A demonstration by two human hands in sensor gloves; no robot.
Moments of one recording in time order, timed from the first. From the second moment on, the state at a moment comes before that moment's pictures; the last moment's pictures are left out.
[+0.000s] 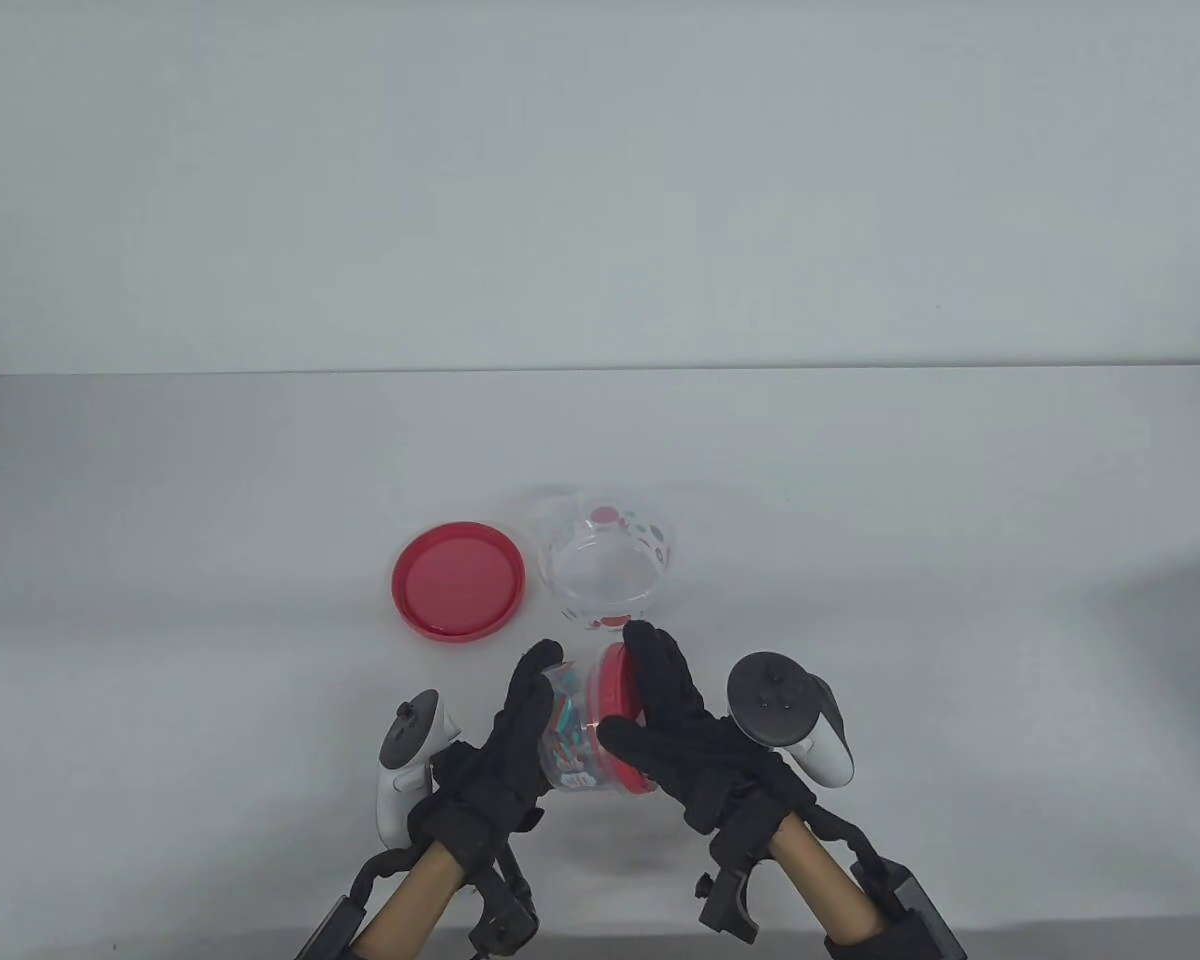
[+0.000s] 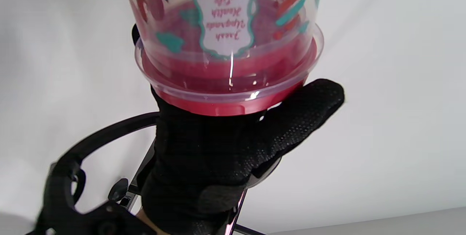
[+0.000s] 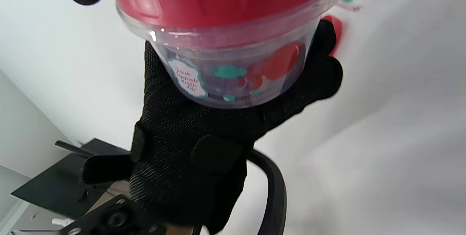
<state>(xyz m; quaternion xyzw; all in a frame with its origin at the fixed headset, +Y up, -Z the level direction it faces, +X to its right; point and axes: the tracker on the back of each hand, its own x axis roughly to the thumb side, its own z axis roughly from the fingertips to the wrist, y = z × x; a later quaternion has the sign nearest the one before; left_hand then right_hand) -0.137 -0.757 -0.260 -0.26 -0.17 0.78 0.54 0.080 -0.707 -0.270 0.28 0.18 0.78 0.53</state>
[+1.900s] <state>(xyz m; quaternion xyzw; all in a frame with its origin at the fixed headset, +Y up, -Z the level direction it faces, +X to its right) -0.203 -0.725 -0.279 -0.08 -0.17 0.86 0.47 0.040 -0.708 -0.439 0.03 0.00 0.98 0.19</state>
